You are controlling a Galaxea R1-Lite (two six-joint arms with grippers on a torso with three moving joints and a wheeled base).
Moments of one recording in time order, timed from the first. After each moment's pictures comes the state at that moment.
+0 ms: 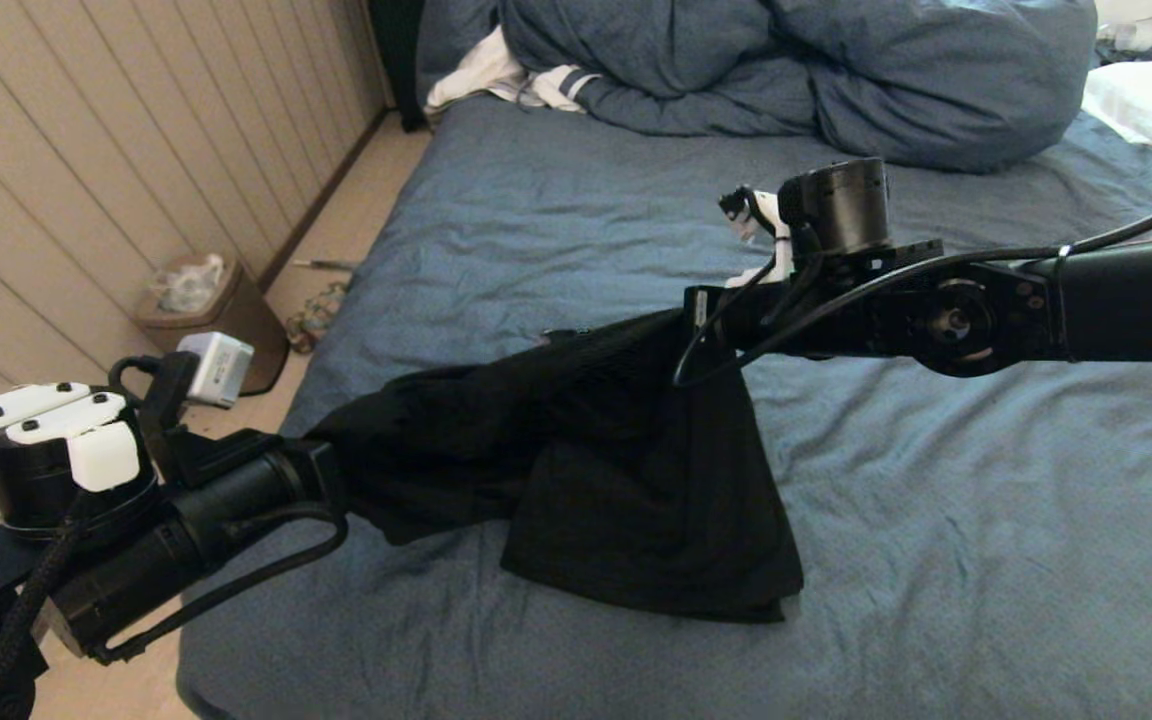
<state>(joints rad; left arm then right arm) -0.40 1.57 -0.39 -1.07 -0.11 -0.27 0.45 1.93 -1.54 -0.06 0.05 0.22</state>
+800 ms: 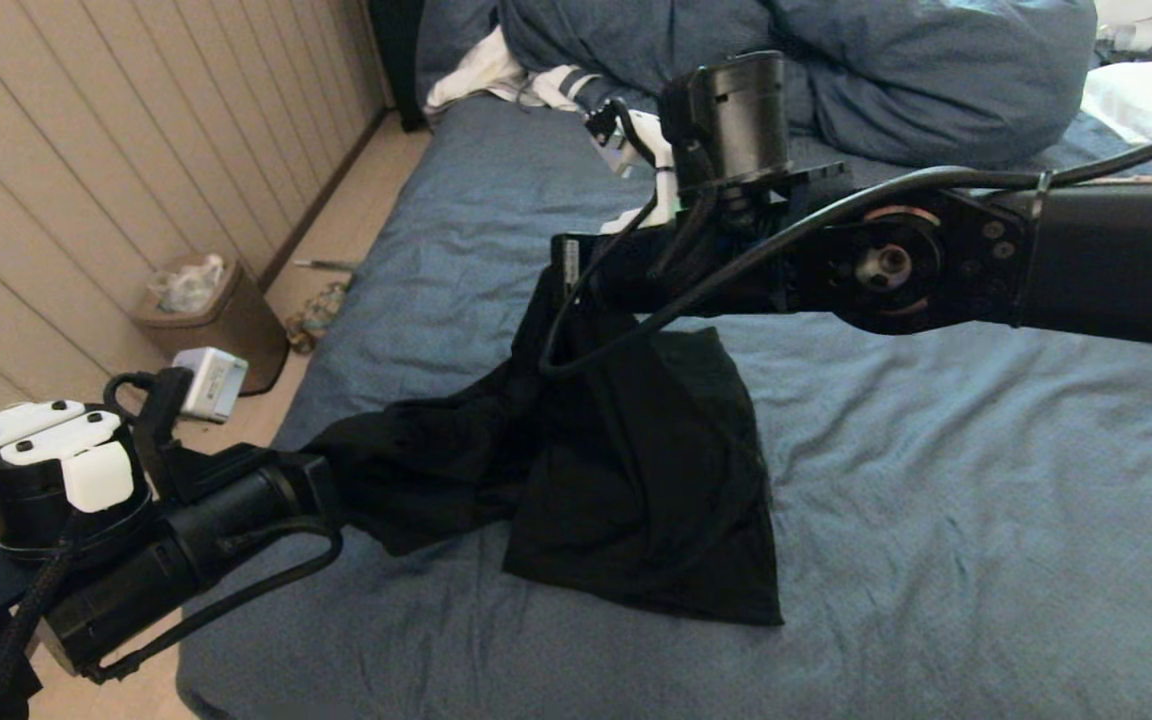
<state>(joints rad) -0.39 1.57 -0.34 -1.11 -0.11 -0.29 0.72 2.01 -1.91 0.12 0.02 0.21</state>
